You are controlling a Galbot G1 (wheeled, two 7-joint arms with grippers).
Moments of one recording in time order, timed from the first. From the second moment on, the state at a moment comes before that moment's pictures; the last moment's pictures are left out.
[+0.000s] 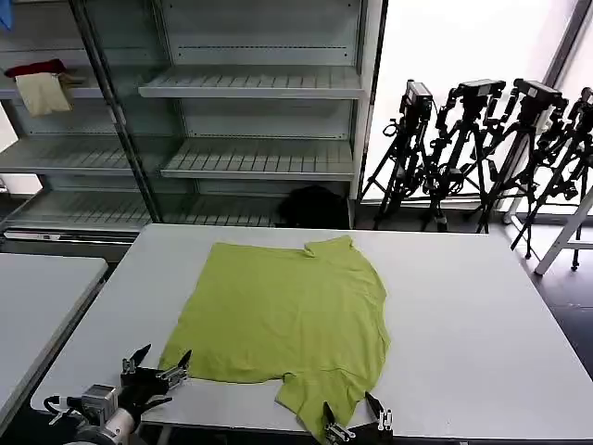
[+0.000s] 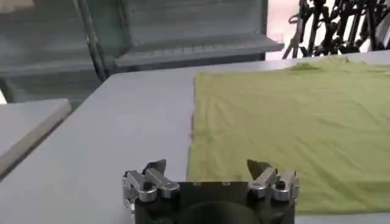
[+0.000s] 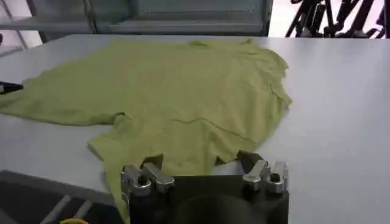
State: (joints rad) left arm 1.63 -1.14 -0.68 -2.15 -0.40 0.52 -0.01; right arm -1.77 1.30 0.17 2.35 0.13 -0.53 0.26
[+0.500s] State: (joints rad) left arm 1.68 -1.14 -0.70 -2.18 -0.42 0.53 -0.04; right arm -1.81 1.29 0.20 2.40 0.13 -0.56 0.25
